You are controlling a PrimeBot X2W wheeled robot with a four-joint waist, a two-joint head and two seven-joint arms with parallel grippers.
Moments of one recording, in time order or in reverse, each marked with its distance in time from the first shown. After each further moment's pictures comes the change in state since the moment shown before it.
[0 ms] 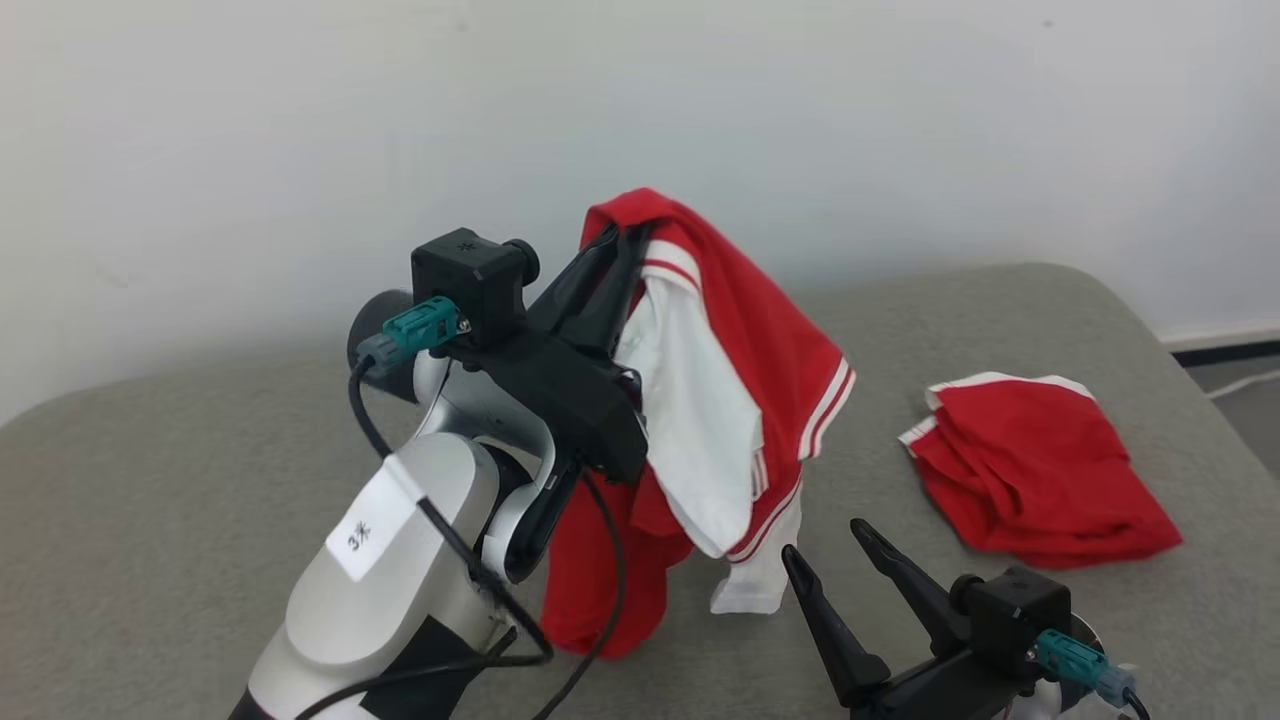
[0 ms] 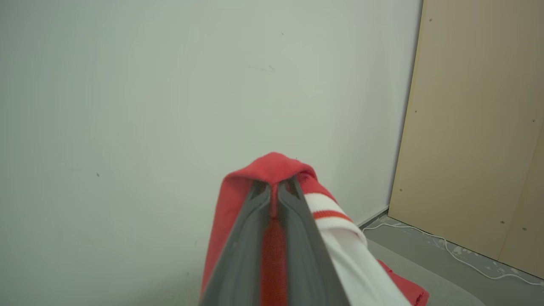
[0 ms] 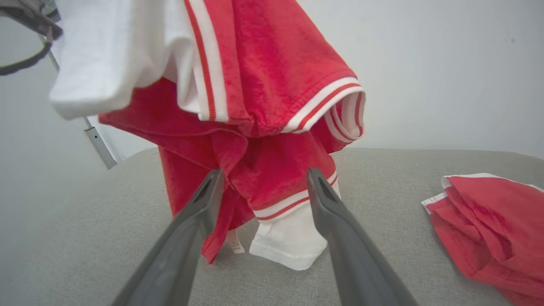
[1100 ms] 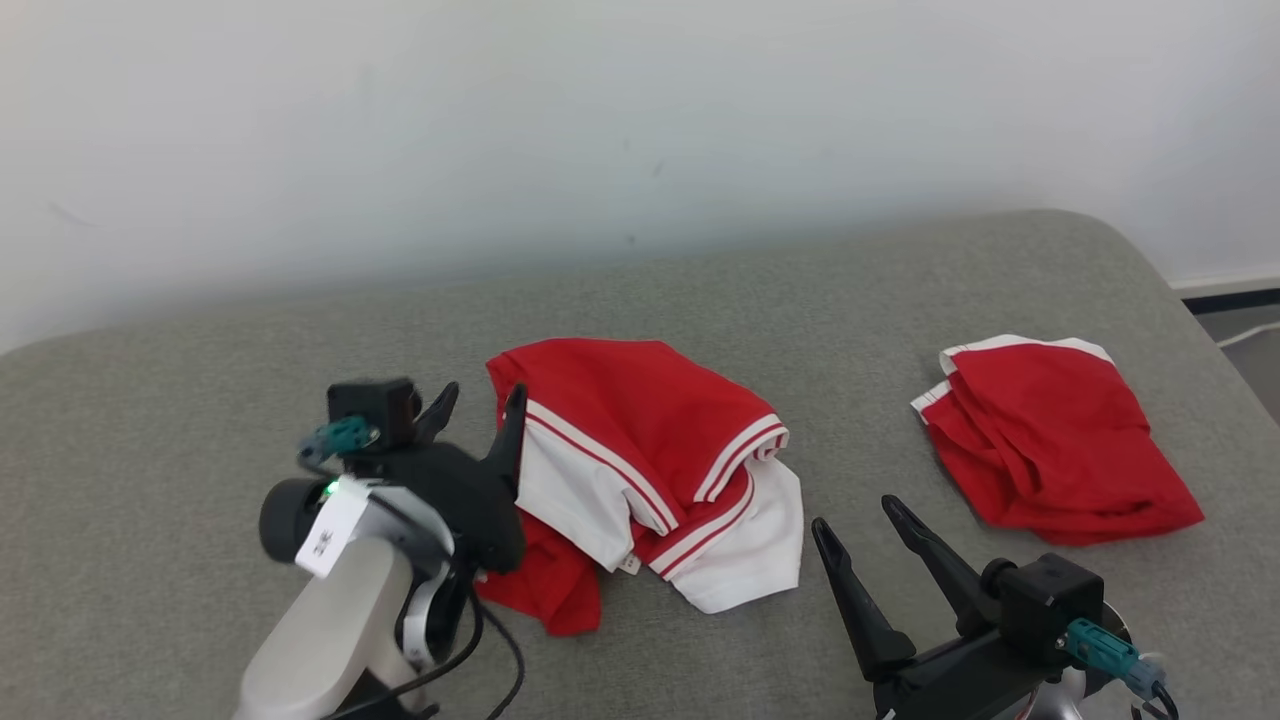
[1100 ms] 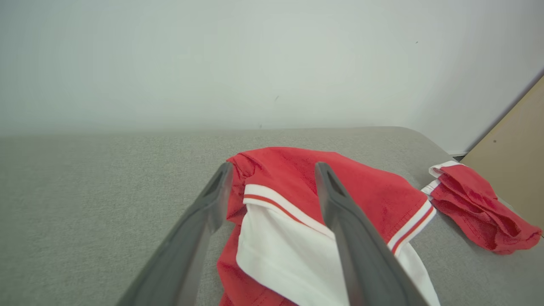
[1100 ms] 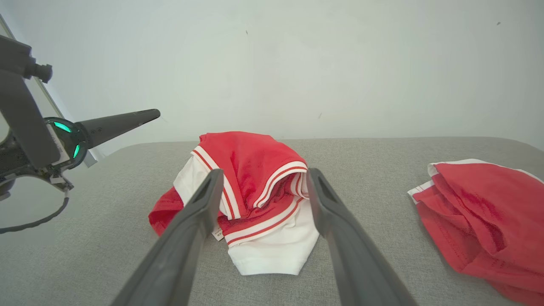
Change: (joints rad) left arm 0.091 0.025 0.071 0.413 -0.068 0.024 -0.041; right arm -0.022 -0.005 -0.038 0.030 -0.002 0.001 -0.056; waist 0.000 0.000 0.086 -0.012
